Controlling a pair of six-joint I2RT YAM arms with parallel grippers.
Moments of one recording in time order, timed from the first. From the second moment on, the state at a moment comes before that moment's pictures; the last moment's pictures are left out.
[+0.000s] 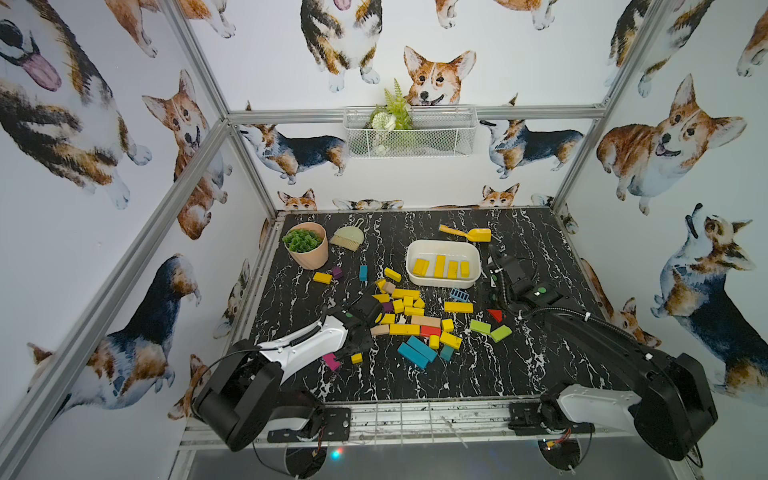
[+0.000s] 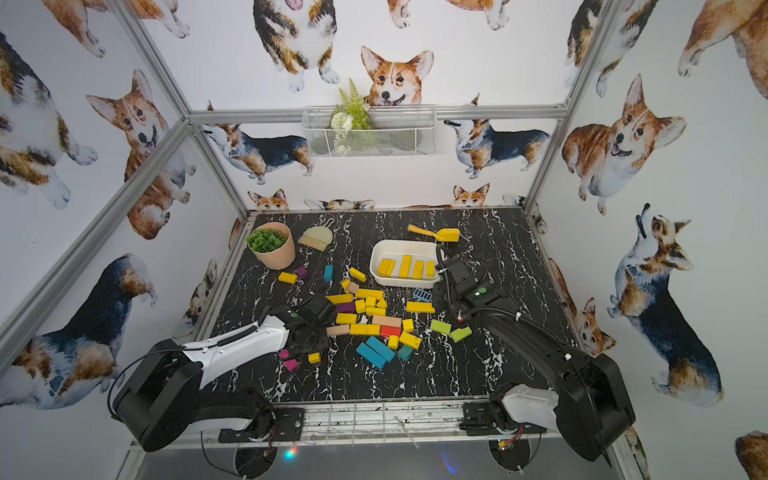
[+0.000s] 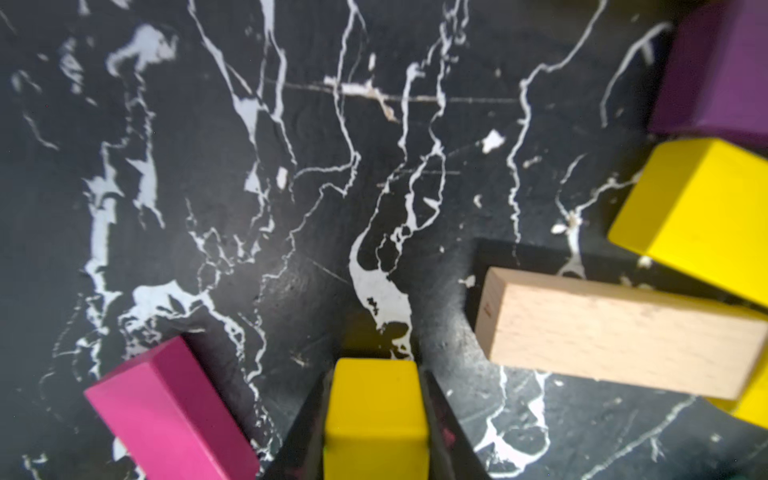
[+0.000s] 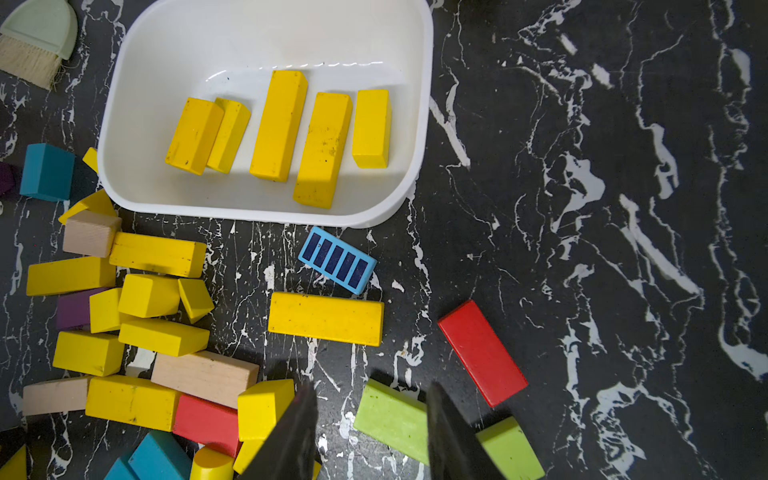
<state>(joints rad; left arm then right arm) -0.64 1.33 0.65 -0.74 -0.22 -0.88 0.57 1.21 0.86 -0.59 0.16 0.54</state>
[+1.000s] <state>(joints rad) -0.75 2.23 2.17 -0.84 -0.23 -0.43 0.57 1.09 0.79 -0.59 0.18 0.58</state>
